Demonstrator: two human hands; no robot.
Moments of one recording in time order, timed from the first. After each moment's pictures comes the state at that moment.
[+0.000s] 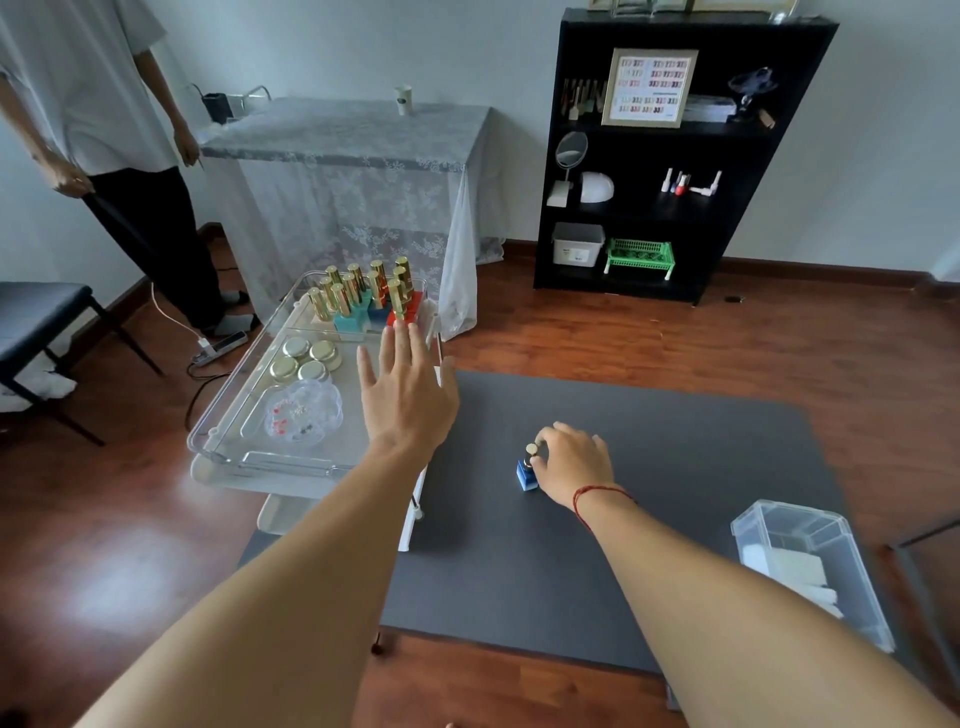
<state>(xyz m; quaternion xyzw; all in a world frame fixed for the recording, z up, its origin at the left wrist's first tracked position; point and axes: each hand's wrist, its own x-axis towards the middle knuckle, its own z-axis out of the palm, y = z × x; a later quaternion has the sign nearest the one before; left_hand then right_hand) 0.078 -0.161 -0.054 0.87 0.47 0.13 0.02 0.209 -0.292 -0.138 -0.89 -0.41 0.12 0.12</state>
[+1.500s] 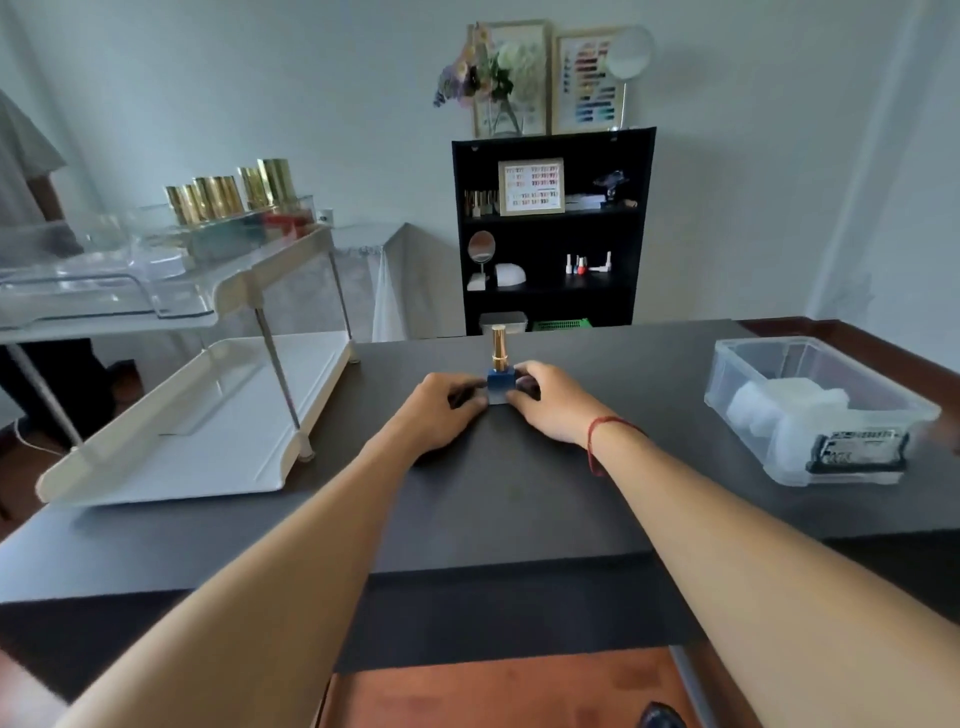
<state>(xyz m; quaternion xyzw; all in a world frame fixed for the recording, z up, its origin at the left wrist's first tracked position) 0.128 -0.217 -0.260 0.91 0.19 0.18 0.32 0.234 -0.349 -0.253 -0.83 -0.40 0.11 0.37</state>
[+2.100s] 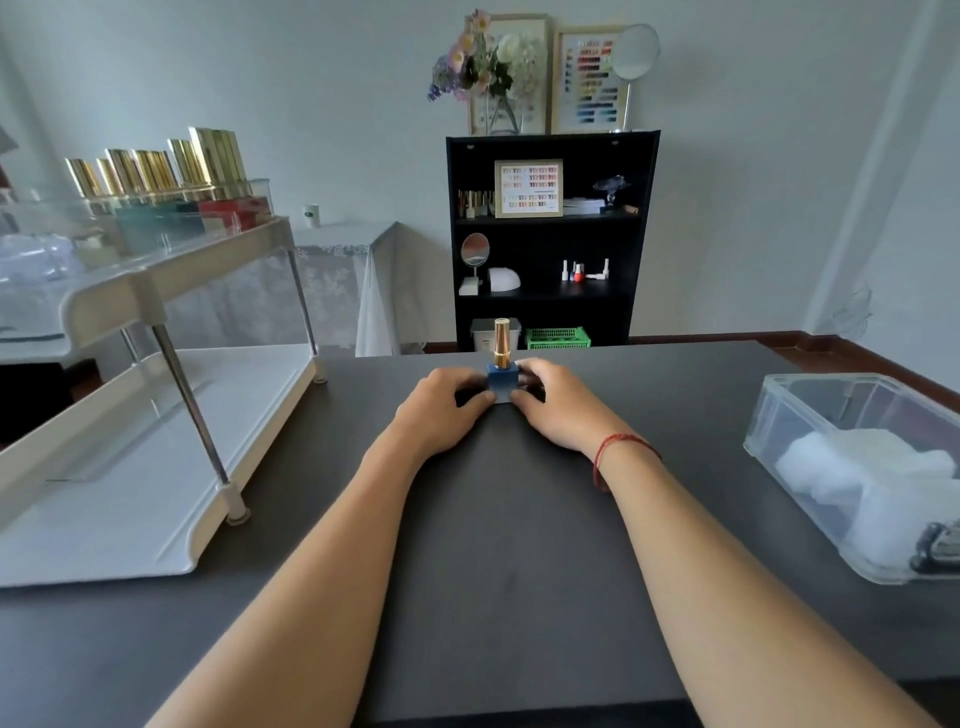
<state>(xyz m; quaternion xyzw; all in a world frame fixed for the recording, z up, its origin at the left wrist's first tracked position) 0.198 -0.184 -0.267 0.92 0.17 0.21 0.29 0.295 -0.315 -0.260 -0.83 -0.40 0.07 0.38</state>
